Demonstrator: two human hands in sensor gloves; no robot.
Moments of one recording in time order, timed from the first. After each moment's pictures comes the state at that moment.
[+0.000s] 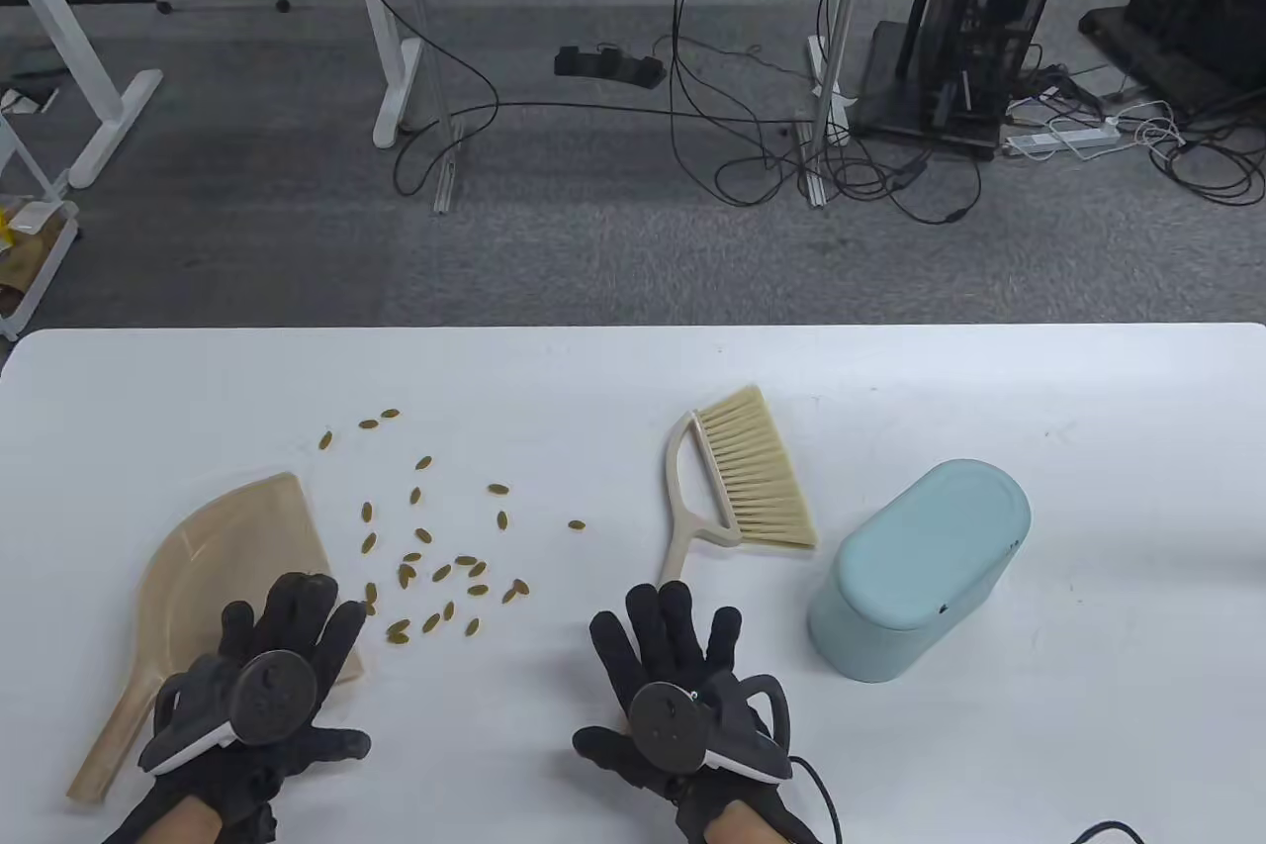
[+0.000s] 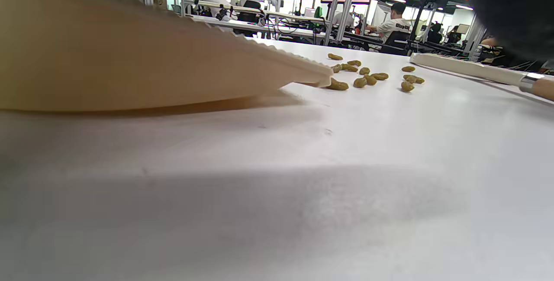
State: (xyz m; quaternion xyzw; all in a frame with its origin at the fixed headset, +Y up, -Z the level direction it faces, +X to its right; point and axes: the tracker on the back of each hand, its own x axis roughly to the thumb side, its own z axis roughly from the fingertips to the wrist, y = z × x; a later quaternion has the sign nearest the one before) left_hand -0.352 -0.757 -0.261 -0.11 -0.14 0.05 0.98; right_hand 0.027 -0.763 -0.242 0.23 0.03 0.97 0.12
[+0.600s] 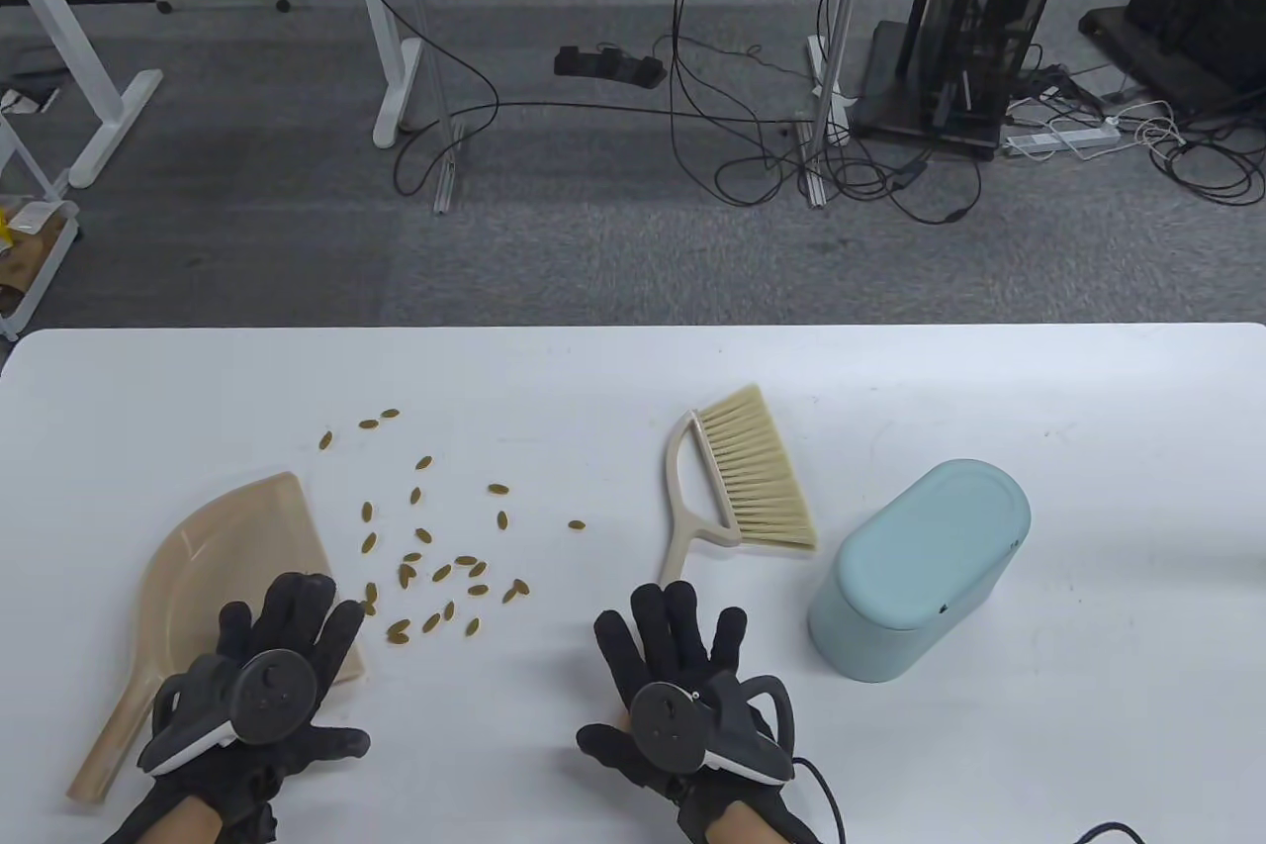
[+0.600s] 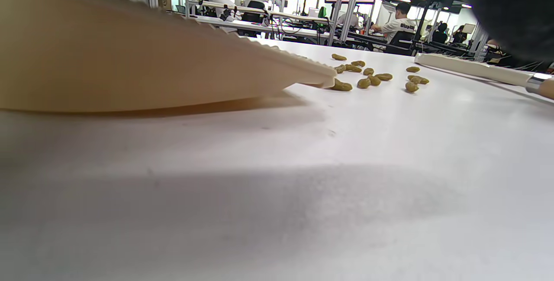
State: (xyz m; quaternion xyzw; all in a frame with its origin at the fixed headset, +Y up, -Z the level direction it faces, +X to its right) left_hand -0.353 -0.757 -0.261 -0.11 -0.14 0.05 0.98; right_hand 0.028 -0.764 -0.243 0.22 0.03 0.97 0.12
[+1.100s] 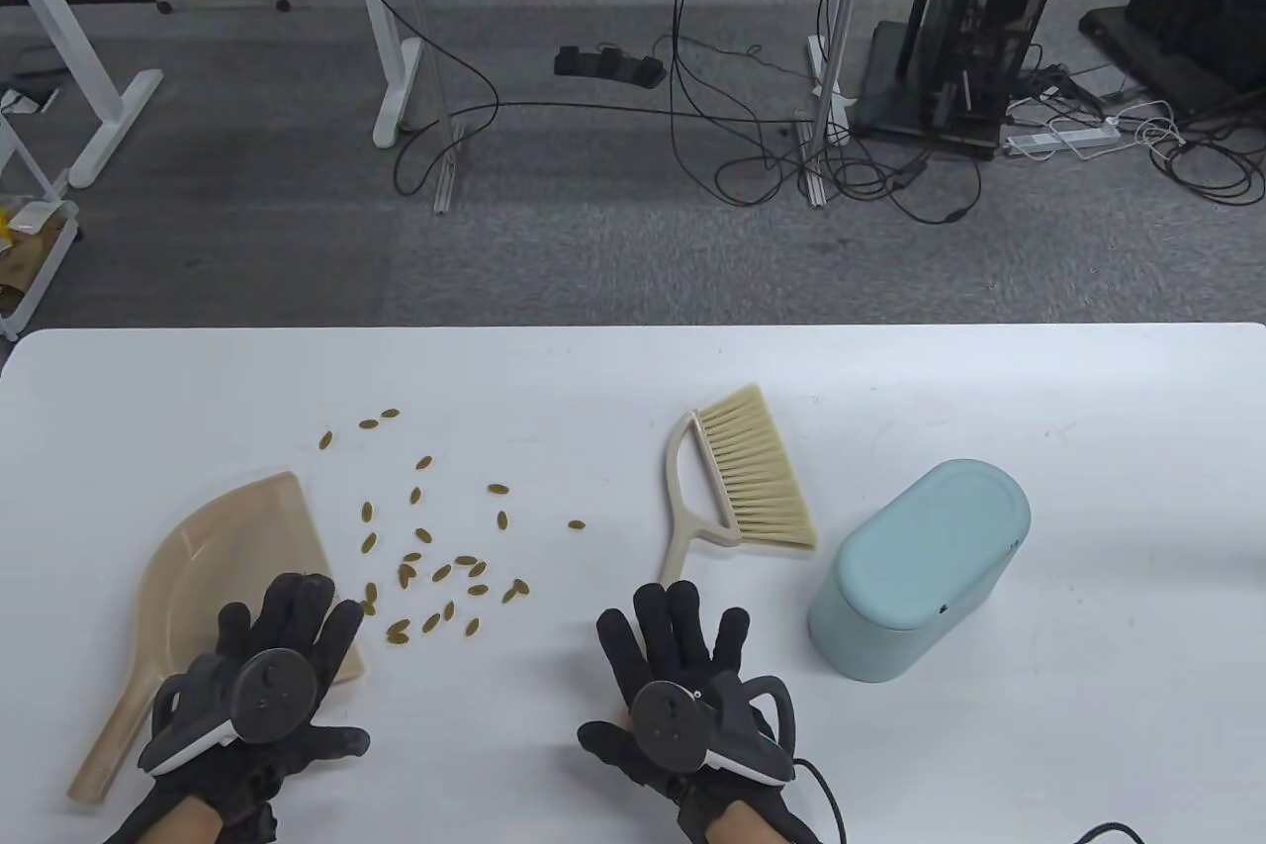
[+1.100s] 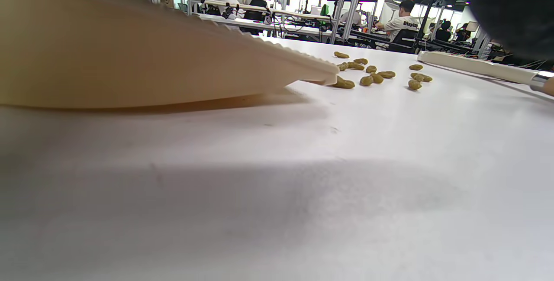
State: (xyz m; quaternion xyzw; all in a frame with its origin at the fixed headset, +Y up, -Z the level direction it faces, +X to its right) left_hand -0.352 -0.758 -0.262 -0.11 -0.13 0.05 0.98; right_hand 0.030 -0.763 -0.242 0.21 0.03 0.97 0.12
